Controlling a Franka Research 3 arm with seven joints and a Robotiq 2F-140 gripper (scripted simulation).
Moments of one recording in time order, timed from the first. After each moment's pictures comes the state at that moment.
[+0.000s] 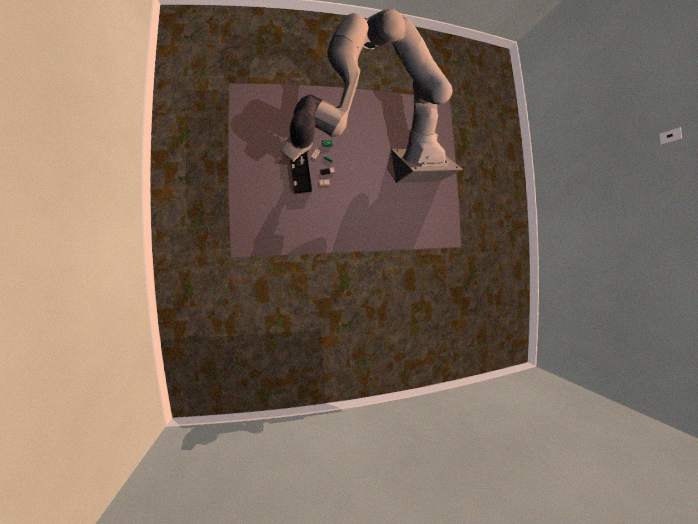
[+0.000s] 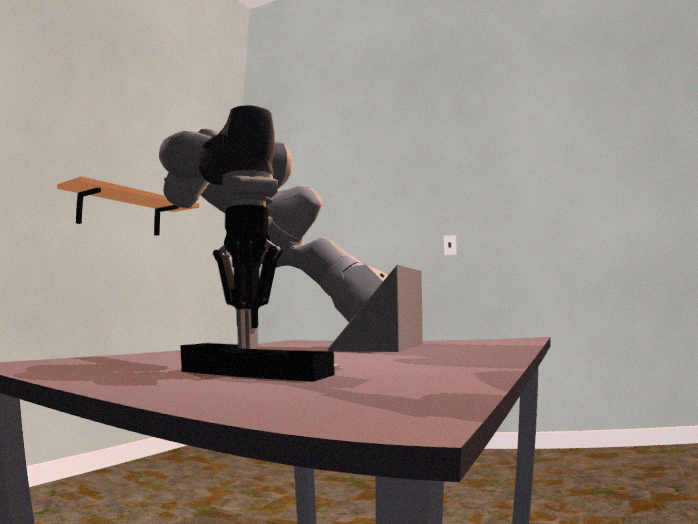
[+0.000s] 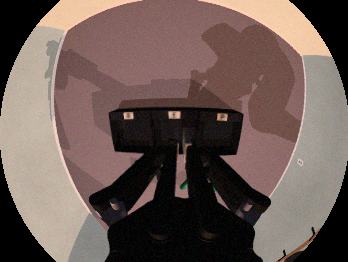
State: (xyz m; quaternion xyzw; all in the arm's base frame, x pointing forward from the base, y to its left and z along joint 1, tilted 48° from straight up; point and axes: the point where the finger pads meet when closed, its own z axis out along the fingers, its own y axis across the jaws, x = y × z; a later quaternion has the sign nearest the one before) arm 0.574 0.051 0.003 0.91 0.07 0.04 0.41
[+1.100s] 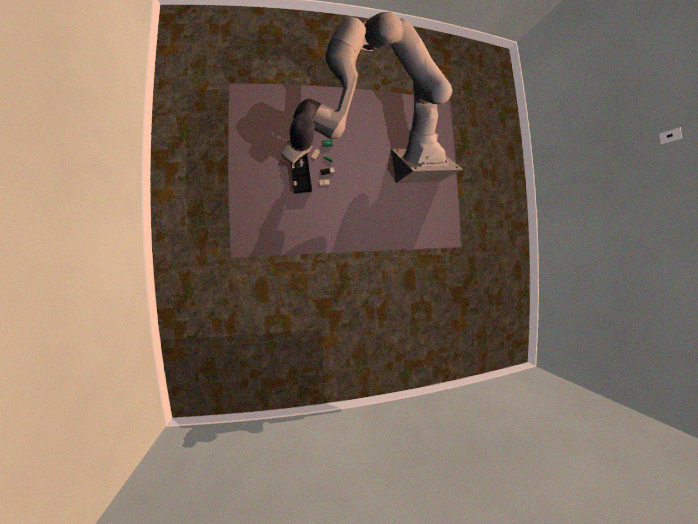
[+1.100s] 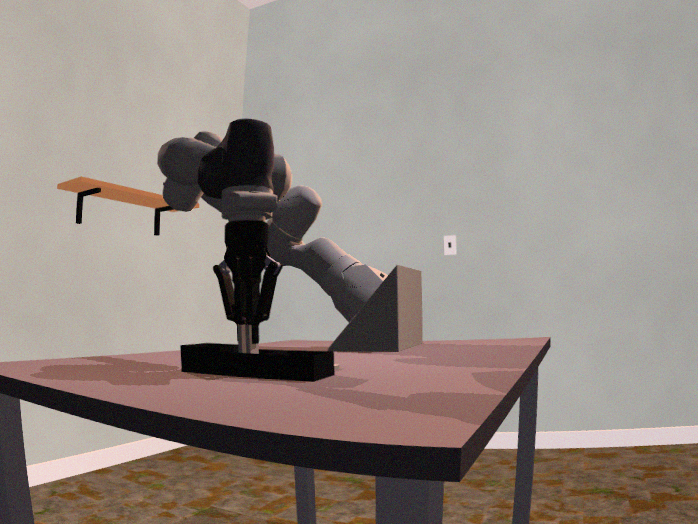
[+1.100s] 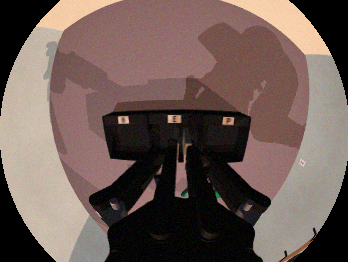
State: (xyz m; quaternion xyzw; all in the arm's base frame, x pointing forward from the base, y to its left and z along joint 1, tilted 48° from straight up) arm 0.578 0.033 -0.016 0.91 0.07 0.04 0.40
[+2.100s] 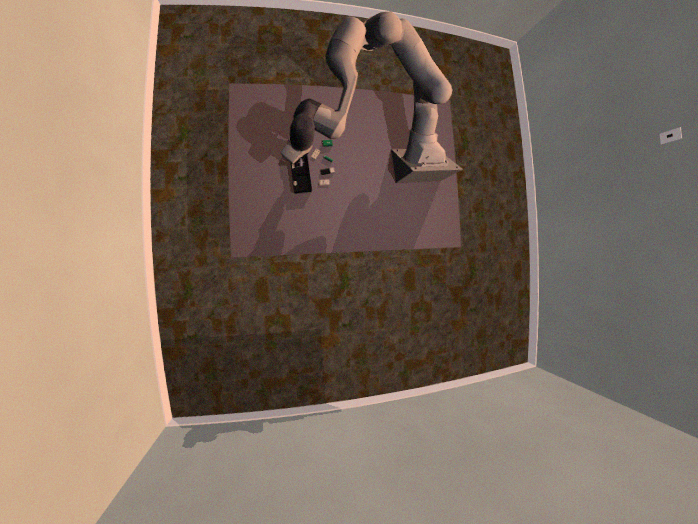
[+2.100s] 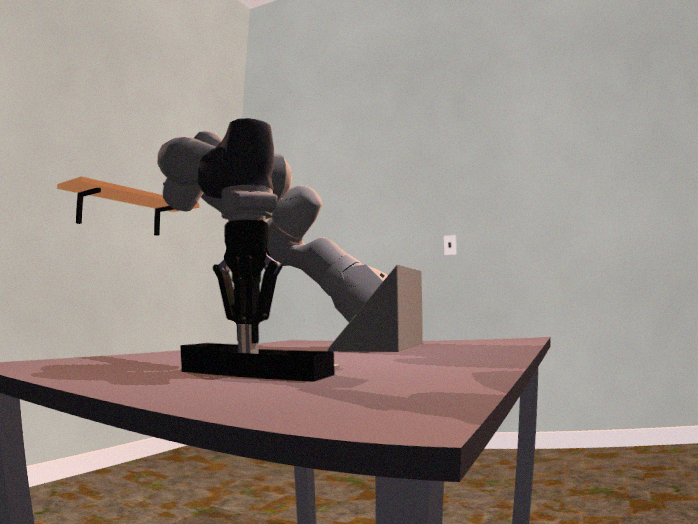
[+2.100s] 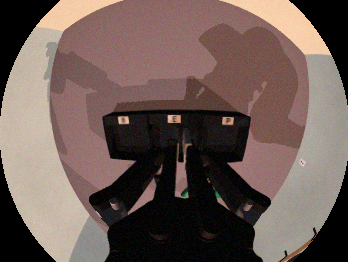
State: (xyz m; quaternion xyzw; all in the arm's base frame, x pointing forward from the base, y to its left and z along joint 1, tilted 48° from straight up) arm 0.578 0.033 -0.015 0.91 0.06 0.04 0.40
